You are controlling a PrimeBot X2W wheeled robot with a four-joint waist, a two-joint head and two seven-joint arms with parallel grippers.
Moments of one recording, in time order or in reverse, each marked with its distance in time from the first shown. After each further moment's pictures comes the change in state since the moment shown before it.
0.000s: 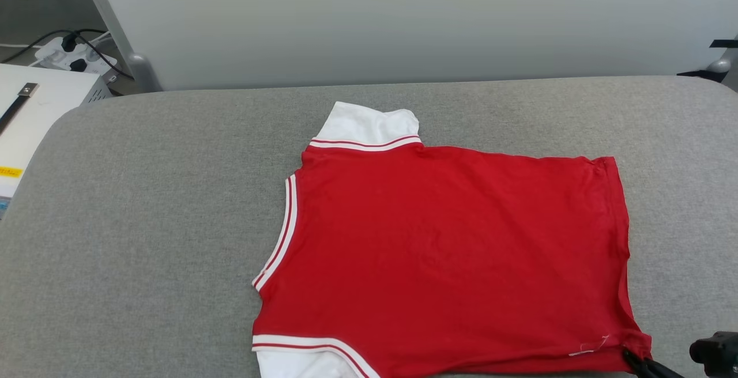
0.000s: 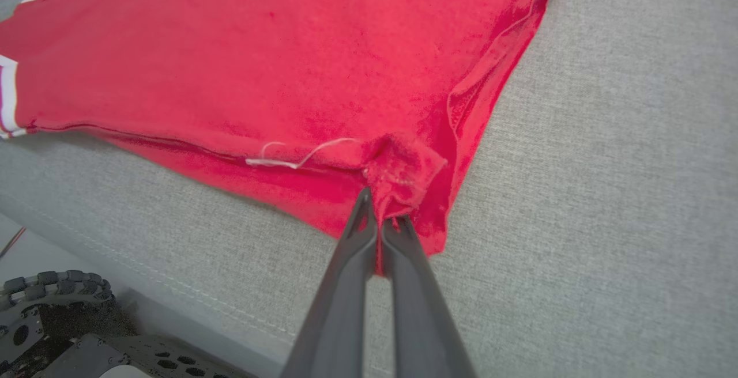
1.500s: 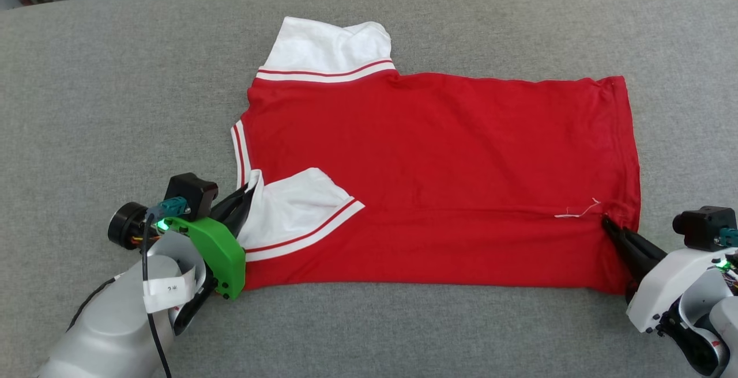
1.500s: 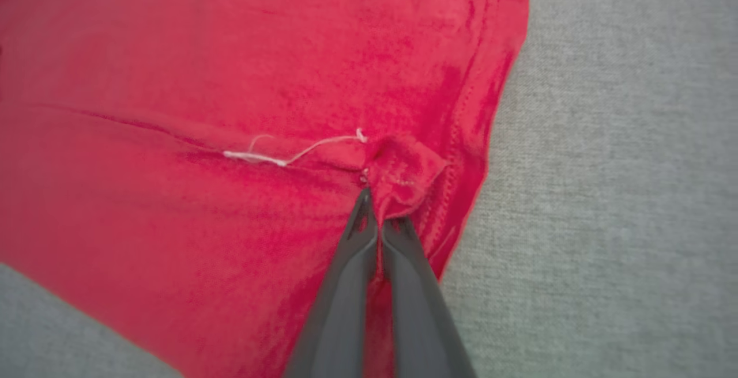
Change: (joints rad) left arm -0.846 -0.037 -0.313 0.607 -0.037 -0.126 -0.101; right arm -0.421 0.146 0.029 0.235 0.043 0.000 -0.010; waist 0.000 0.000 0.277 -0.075
